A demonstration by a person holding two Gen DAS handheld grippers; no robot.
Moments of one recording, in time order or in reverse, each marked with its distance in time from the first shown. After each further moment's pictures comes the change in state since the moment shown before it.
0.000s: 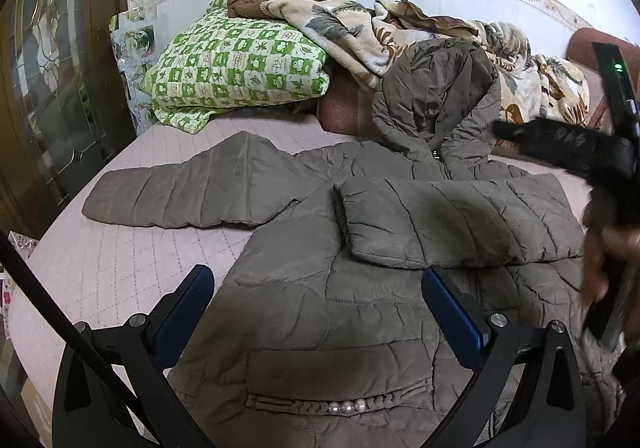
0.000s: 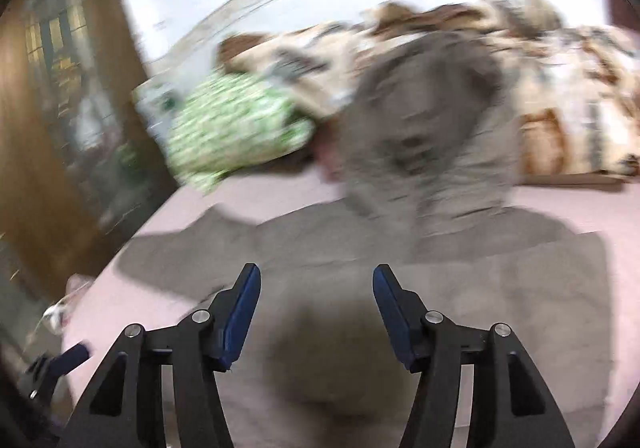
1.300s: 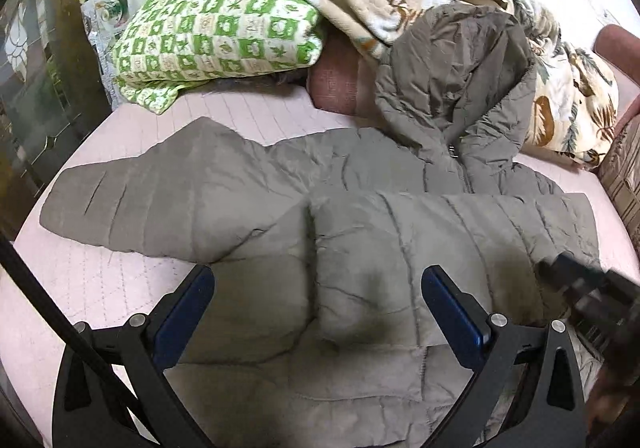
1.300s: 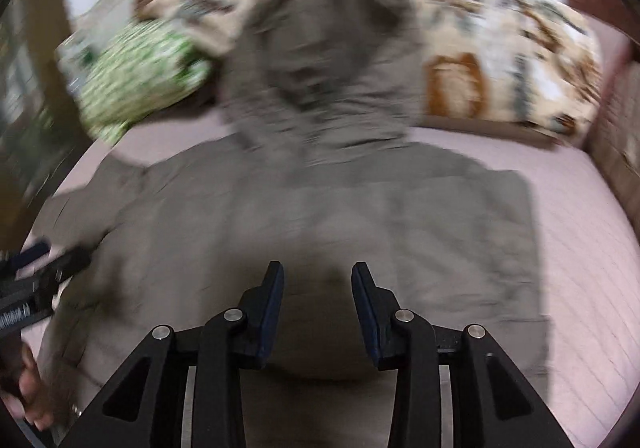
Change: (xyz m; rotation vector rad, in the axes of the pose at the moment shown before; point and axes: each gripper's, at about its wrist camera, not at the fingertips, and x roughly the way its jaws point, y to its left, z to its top) left arm 0.100 -0.012 0.059 -0.031 0.154 -0.016; right arm 0.019 -0.034 -0.041 -0.056 0.210 -0.239
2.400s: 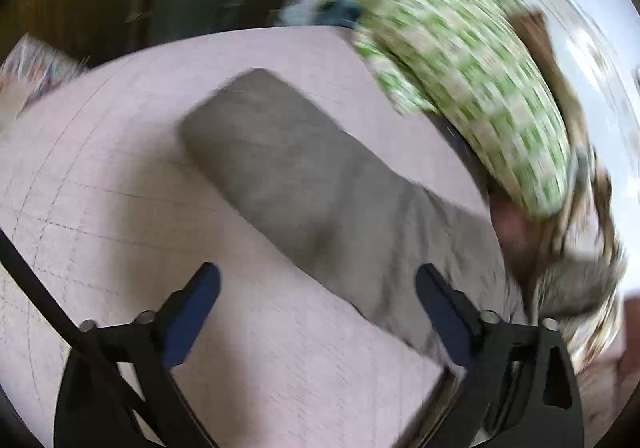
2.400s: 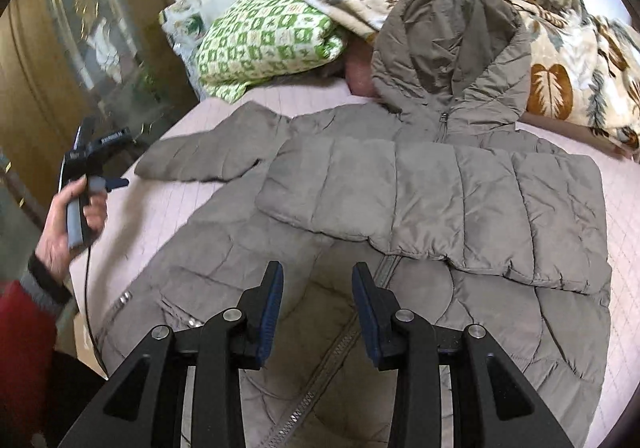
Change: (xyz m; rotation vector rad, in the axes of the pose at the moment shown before) left arm 0.032 0.371 -0.019 -0.766 0.044 -0.042; right arm -0.065 0.092 -0.060 -0.112 0.025 0.261
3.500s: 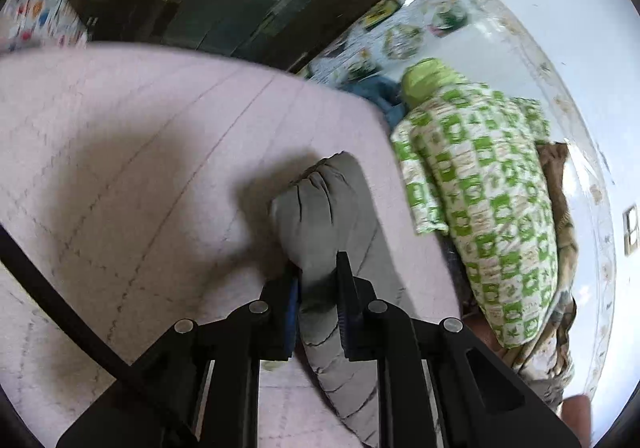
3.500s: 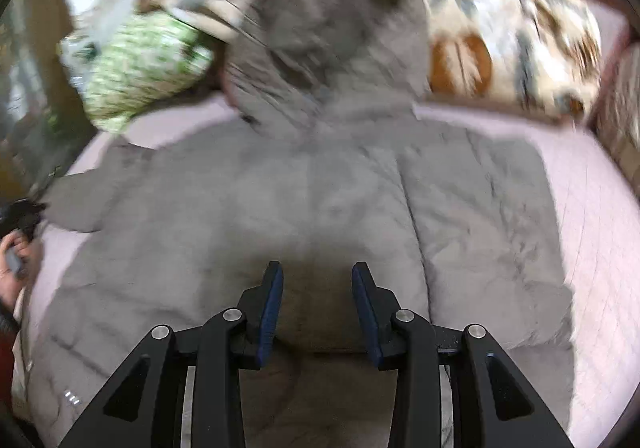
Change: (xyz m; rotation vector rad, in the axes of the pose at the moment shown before) left arm 0.054 0.055 0.070 -0.211 -0.219 -0.197; right arm 0.061 -0.117 0.020 0.206 0.018 -0.259
